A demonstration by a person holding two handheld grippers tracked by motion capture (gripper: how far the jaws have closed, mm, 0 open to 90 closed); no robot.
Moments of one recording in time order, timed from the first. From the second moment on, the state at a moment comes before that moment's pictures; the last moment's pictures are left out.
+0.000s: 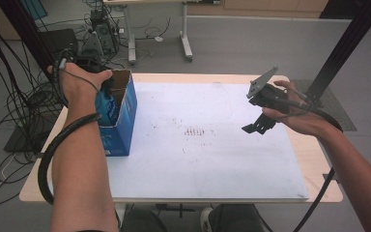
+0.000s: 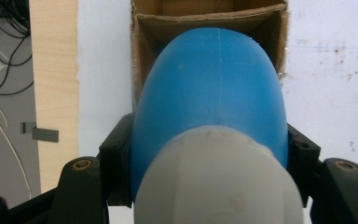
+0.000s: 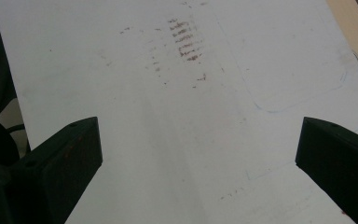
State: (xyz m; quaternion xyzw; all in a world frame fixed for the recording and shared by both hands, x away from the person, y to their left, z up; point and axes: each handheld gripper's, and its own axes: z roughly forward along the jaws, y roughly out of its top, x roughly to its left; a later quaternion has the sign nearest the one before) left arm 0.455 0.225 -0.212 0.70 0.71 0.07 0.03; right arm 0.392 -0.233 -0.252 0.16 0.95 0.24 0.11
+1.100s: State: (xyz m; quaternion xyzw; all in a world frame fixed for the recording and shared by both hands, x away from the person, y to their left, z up) left arm 0.453 0.226 -0.275 0.70 0.70 0.08 0.04; right arm 0.397 -0.240 -0.256 0.17 0.95 0.23 0.11
